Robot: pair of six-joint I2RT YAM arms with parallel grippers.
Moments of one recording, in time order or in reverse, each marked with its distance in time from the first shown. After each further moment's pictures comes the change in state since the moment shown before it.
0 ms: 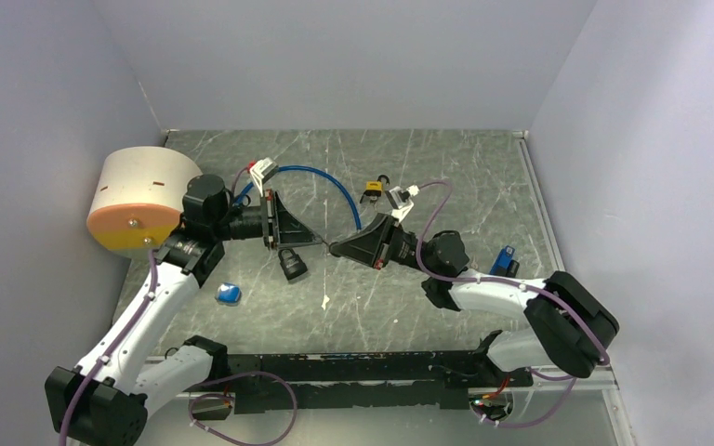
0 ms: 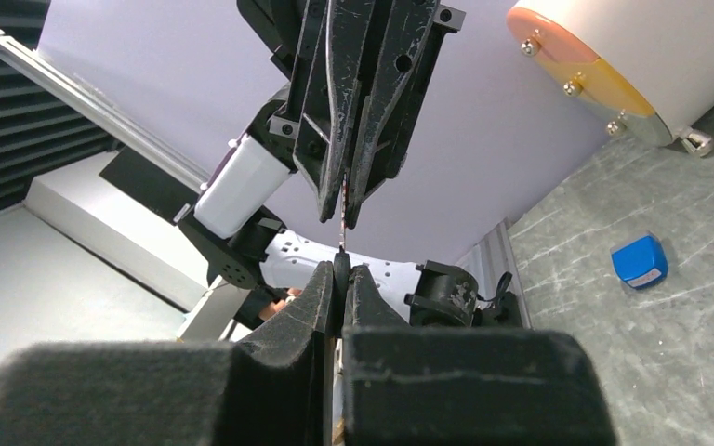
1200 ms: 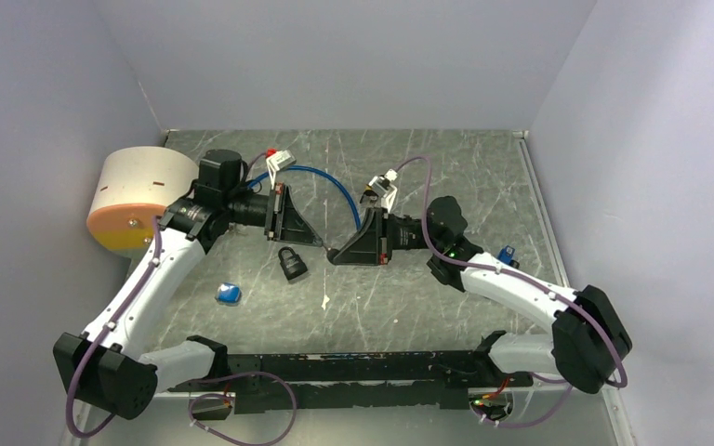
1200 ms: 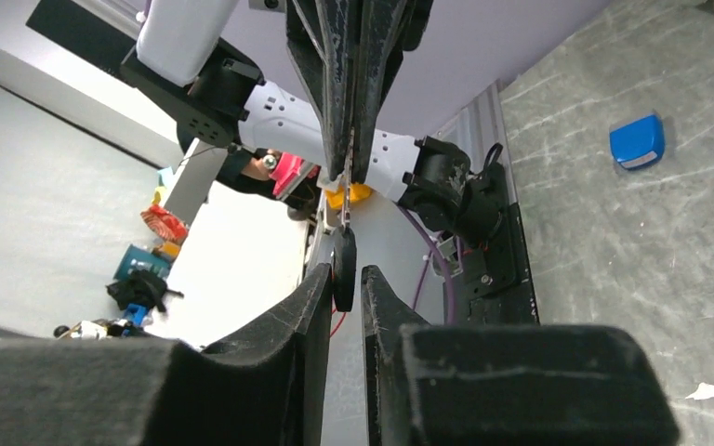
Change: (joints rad) left arm -0.003 0.184 0.267 -0.429 0.162 0.473; right arm -0.081 -0.101 0.233 -0.599 -0.386 -0.207
